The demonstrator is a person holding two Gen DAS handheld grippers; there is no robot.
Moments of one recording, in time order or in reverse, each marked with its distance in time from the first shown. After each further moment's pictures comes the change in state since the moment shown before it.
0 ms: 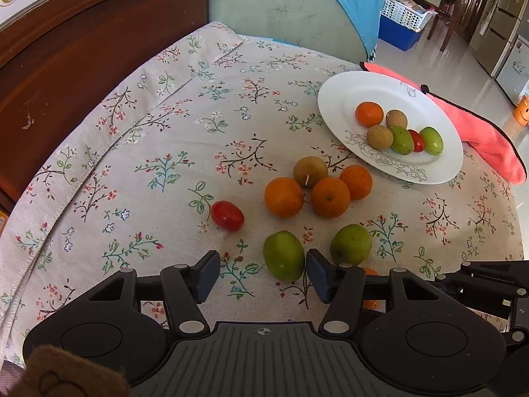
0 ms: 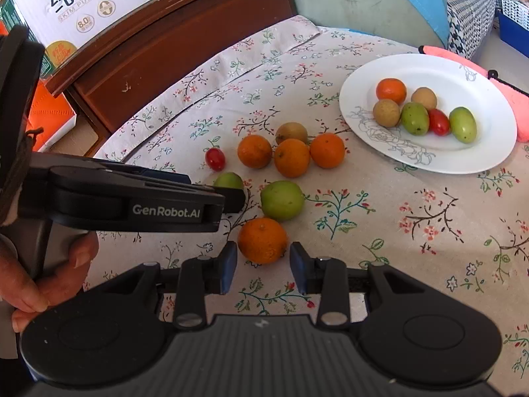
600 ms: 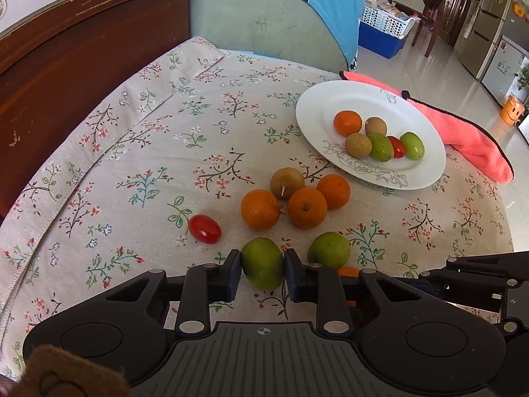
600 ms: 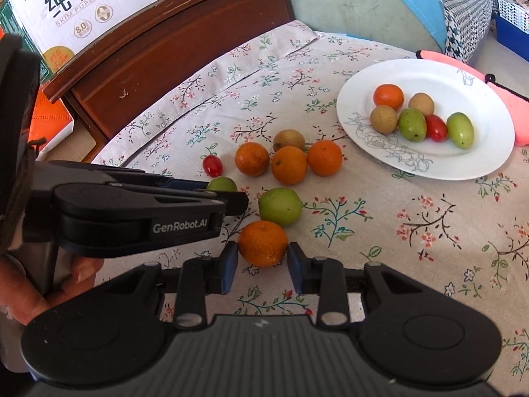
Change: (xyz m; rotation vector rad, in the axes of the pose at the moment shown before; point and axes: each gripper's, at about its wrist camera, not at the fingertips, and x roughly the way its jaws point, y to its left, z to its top) left arm -0.005 -0.011 0.000 0.033 -0.062 -0.042; right arm -0.002 -0.002 0.002 0.009 -0.020 -0.007
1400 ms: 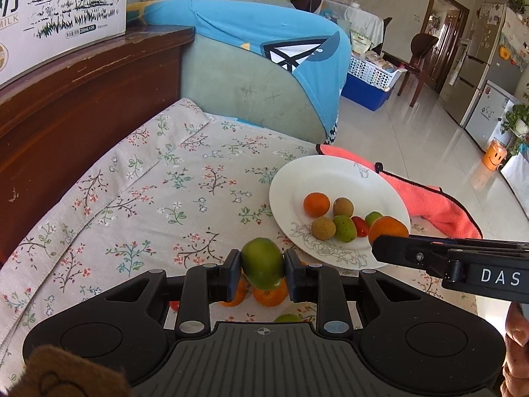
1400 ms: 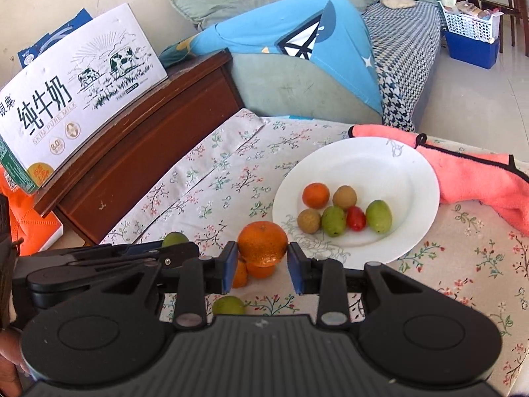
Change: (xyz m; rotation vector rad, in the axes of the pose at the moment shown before) left arm -0.028 -0.014 0.039 -0.043 -0.175 -0.068; right arm -0.063 -0.051 0.049 0.155 -0.236 -0.052
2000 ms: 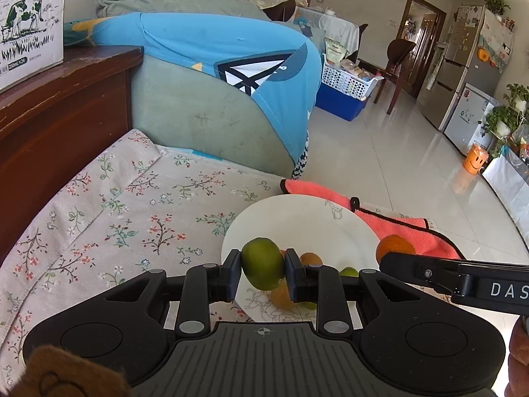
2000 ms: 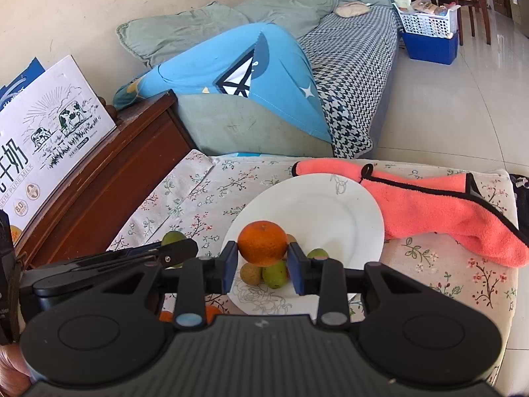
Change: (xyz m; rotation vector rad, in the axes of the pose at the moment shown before) left arm 0.055 -0.030 0.049 0.038 -0.037 -0.078; right arm -0.001 -0.048 0.038 0.120 -0.062 -0.090
